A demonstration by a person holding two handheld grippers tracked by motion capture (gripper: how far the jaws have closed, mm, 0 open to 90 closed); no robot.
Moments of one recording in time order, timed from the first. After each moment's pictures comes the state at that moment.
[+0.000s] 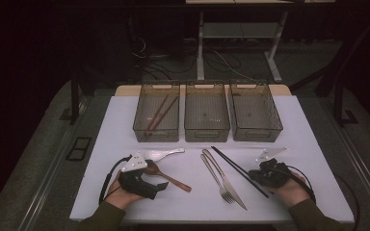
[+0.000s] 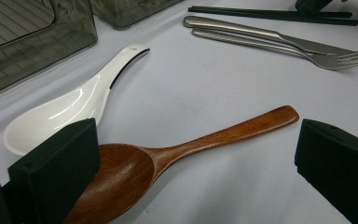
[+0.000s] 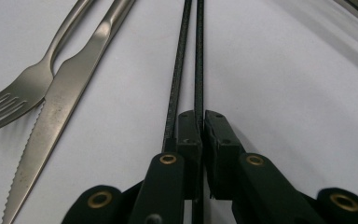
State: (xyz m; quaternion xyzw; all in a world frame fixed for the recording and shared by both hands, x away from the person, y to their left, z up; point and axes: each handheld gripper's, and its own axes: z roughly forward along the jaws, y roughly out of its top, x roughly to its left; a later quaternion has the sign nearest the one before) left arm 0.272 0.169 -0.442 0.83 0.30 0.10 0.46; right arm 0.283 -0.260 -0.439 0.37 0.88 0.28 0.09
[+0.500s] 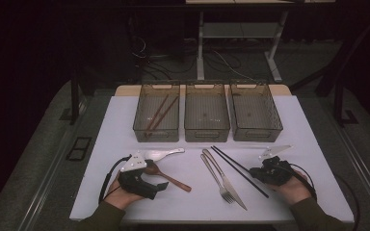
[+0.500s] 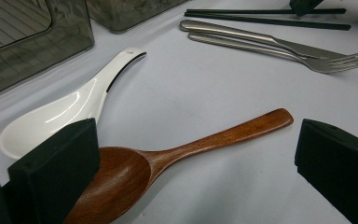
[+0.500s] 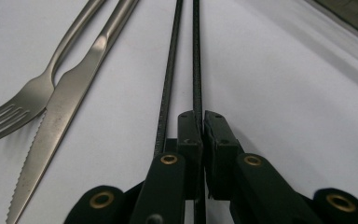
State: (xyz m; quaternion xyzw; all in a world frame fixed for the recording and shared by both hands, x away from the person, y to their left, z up) left arm 0.272 0.170 -0.441 0.83 0.30 0.09 0.46; right arm 0.286 -0.267 -0.434 0.38 0.87 0.30 0.09
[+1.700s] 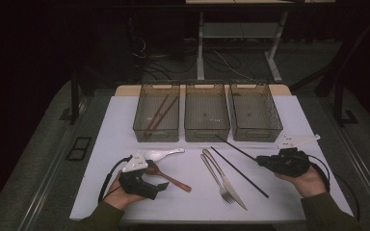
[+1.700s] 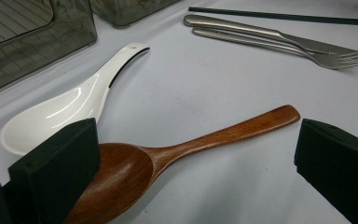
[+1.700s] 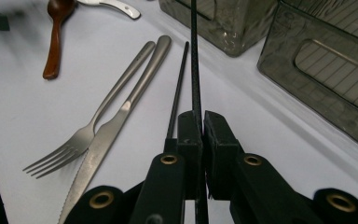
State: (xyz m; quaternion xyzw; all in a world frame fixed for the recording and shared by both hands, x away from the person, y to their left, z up) left arm 0.272 0.169 -0.443 0.83 0.30 0.10 0.46; right arm 0.287 -0.295 -0.389 0.35 0.84 0.40 0.09
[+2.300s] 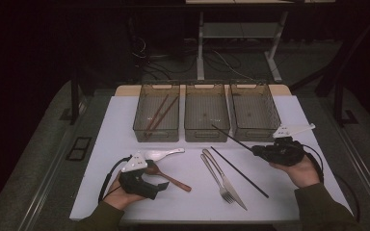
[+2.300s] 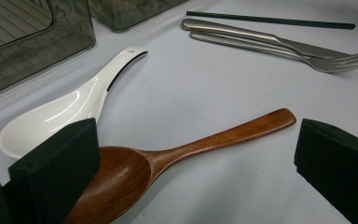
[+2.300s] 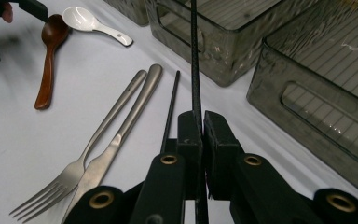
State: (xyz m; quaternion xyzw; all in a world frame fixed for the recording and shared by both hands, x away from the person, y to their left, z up) left arm 0.271 0.169 -0.442 0.83 0.30 0.09 0.46; right arm 0.310 -0.283 -0.377 0.36 0.83 0.41 0.10
